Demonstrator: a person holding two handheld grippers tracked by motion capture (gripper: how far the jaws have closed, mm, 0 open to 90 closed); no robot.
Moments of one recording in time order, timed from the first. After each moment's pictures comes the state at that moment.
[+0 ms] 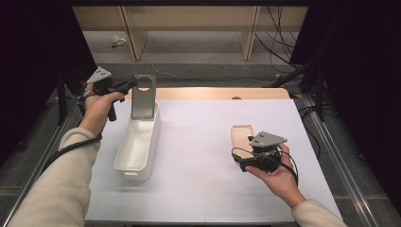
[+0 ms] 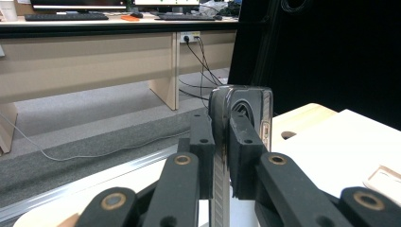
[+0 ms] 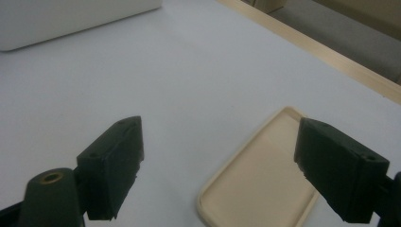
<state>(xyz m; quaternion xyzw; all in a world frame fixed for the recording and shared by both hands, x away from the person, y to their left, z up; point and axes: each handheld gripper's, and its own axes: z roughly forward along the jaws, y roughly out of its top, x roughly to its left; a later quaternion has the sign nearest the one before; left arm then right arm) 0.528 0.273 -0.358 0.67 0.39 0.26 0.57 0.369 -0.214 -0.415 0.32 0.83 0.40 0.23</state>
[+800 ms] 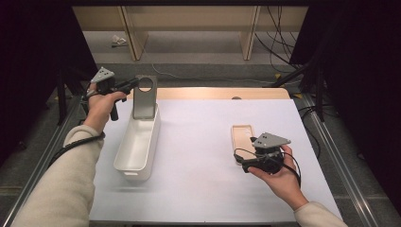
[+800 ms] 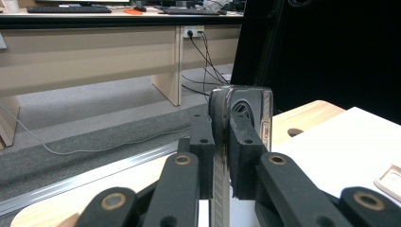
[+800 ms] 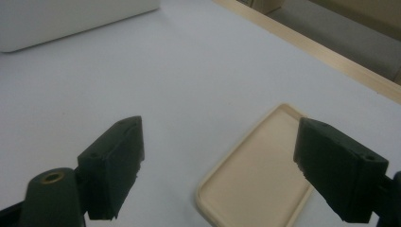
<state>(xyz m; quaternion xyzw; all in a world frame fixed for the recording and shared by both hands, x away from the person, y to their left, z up) 0.538 0.271 -0.366 0.67 0.40 0.26 0.57 0.364 -0.220 -0.414 0.32 0.83 0.40 0.23</state>
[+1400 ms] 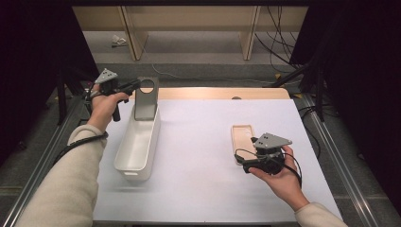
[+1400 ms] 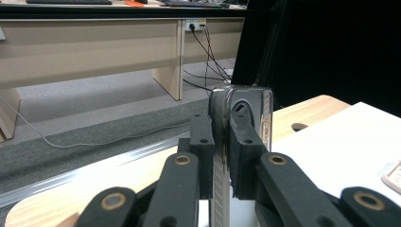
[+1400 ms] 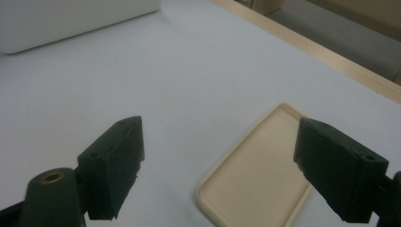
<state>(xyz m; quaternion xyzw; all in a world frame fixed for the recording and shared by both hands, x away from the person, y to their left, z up) 0.545 0.267 -0.377 0.67 0.41 0.26 0.56 0.363 -0.222 -0.413 0.32 0.82 0.40 0.23</state>
